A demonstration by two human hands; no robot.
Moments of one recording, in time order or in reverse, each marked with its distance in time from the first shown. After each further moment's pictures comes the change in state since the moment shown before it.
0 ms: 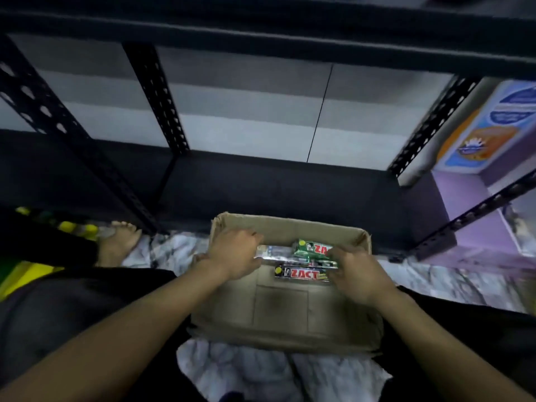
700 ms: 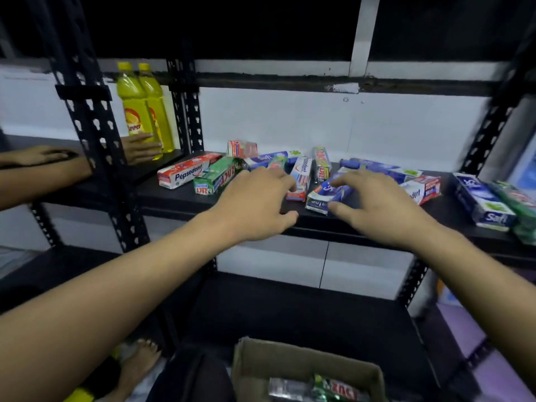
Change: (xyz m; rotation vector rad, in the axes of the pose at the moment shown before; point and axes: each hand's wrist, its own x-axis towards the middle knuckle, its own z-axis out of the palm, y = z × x) left_hand -0.089 0.002 -0.382 0.187 0.749 0.049; right_hand -0.041 -0.115 -0.373 0.018 0.727 -0.303
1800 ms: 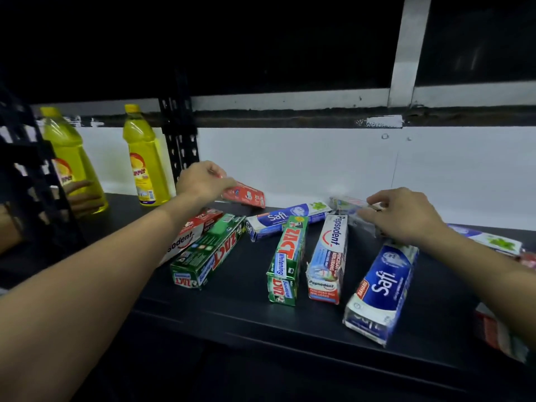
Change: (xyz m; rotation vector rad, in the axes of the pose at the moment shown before) left_hand 0.179 -0.240 0.090 -0.528 0.296 -0.819; right_hand 0.210 0.101 0.065 0.183 0.037 0.392
